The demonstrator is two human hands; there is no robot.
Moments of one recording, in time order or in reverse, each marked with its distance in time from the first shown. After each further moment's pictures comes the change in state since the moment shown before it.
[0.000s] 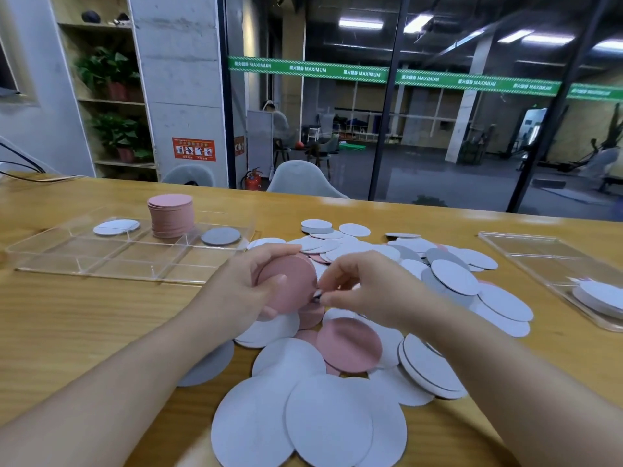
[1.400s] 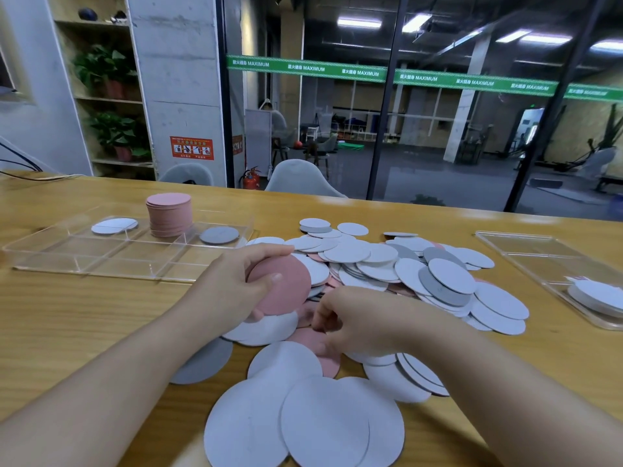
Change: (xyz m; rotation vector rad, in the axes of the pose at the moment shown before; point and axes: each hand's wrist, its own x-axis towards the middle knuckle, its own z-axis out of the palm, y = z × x) left_hand 0.000 0.003 -0.009 0.156 0.003 -0.083; right_hand -0.014 -0.019 0.010 -0.425 -0.355 0.089
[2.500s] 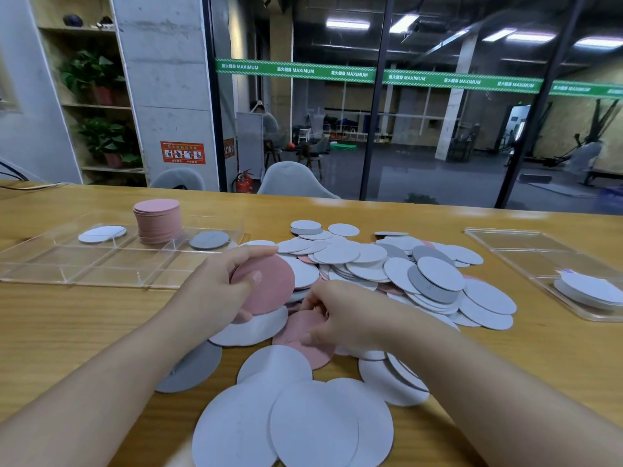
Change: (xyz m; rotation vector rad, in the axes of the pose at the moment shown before) left_hand -0.001 0.003 -0.001 -0.044 0.026 -0.053; right_hand 0.010 0.006 0.006 0.112 0.109 0.023
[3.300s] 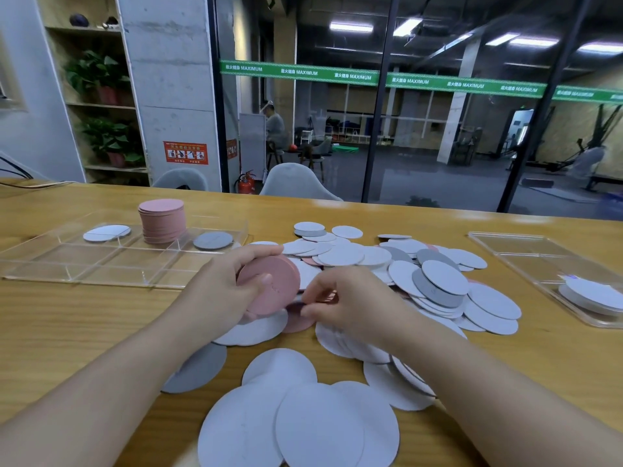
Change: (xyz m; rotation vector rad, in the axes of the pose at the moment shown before) left_hand 0.001 -0.002 0.001 -0.039 -0.006 0.063; right_hand 0.009 0.011 0.004 0.141 0.317 -0.192
